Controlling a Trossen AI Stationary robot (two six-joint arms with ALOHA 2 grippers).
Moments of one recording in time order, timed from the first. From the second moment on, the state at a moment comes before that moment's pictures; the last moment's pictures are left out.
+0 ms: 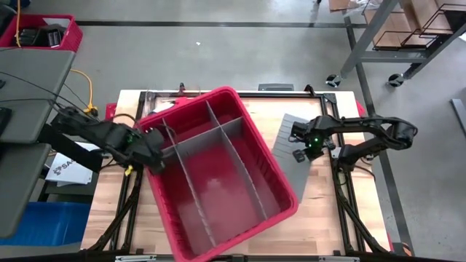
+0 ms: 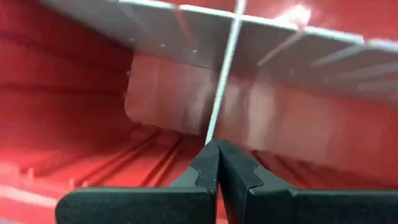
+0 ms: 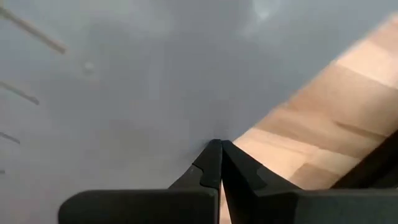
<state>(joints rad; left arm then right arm) -0.37 1.05 1.14 -1.57 -0.31 -1.04 -0.45 1.34 0.56 -0.96 -0.15 0.73</state>
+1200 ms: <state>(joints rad) -0.08 0.88 1.27 -0.99 -0.65 -0.91 0.48 1.29 0.92 -0.48 -0.04 1.67</state>
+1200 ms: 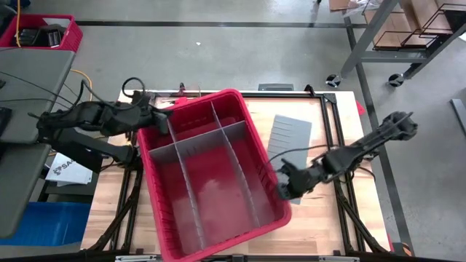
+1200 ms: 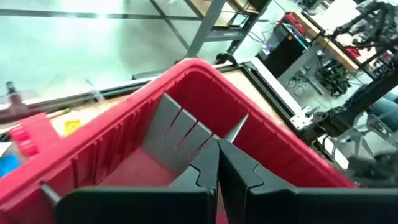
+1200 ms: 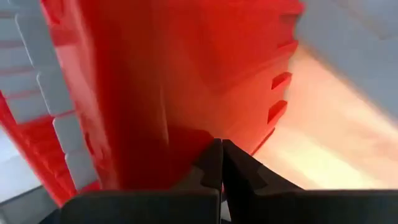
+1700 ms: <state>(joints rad) 0.04 1.02 1.27 -0.72 -0.39 -0.84 0.55 1.45 1.32 -1.16 0.01 1.56</state>
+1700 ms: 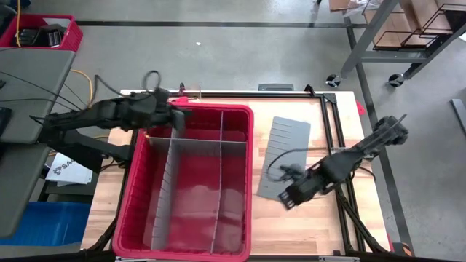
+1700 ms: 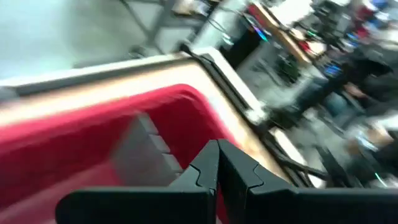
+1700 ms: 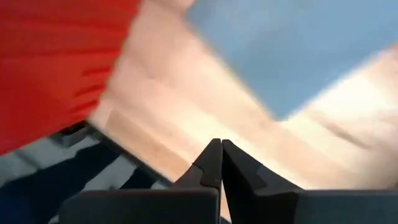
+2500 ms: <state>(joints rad) 0.30 1.95 2.10 -0.66 -0.19 -0.30 0.40 0.81 0.76 -1.42 0.47 2.11</state>
